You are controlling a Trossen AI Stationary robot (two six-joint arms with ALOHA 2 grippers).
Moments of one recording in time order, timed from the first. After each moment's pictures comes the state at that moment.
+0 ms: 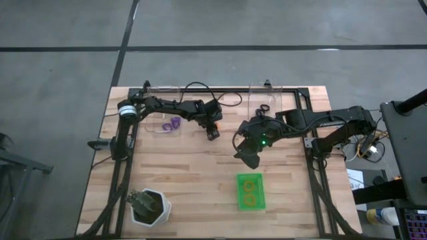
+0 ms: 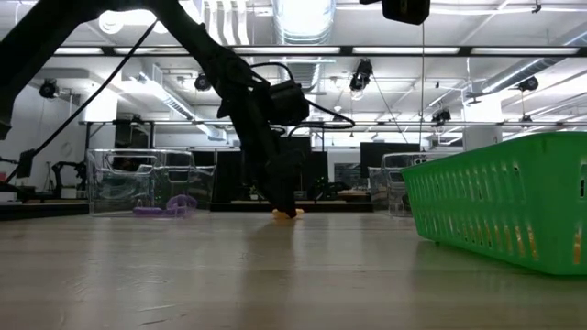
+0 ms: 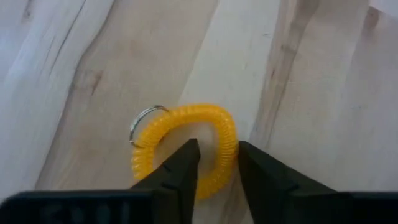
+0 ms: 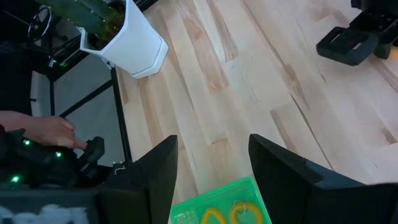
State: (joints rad) left arm 0.36 2.01 1.31 -0.38 0.07 -0.04; right arm 0.13 1.44 1.46 -0.80 -0.10 0.68
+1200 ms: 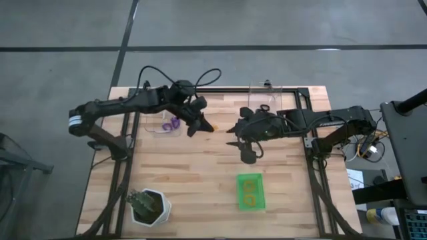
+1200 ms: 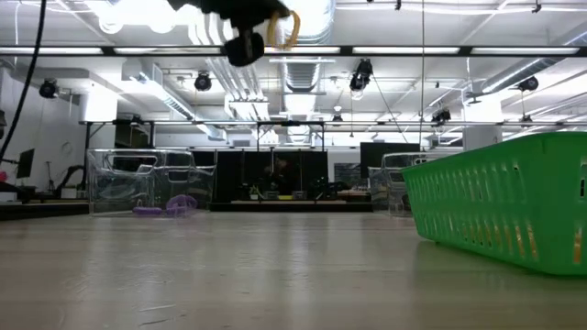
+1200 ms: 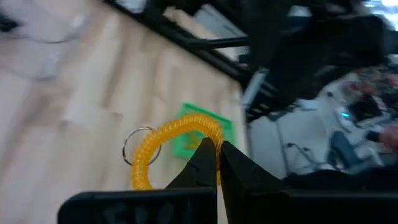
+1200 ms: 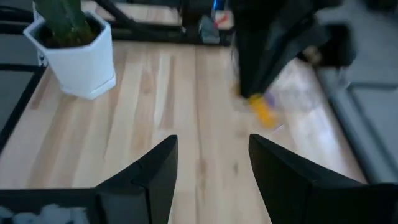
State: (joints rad) left arm 0.27 1.41 1.31 -0.44 0.59 -0.39; right arm 0.13 1.44 1.46 -0.62 0.17 0.04
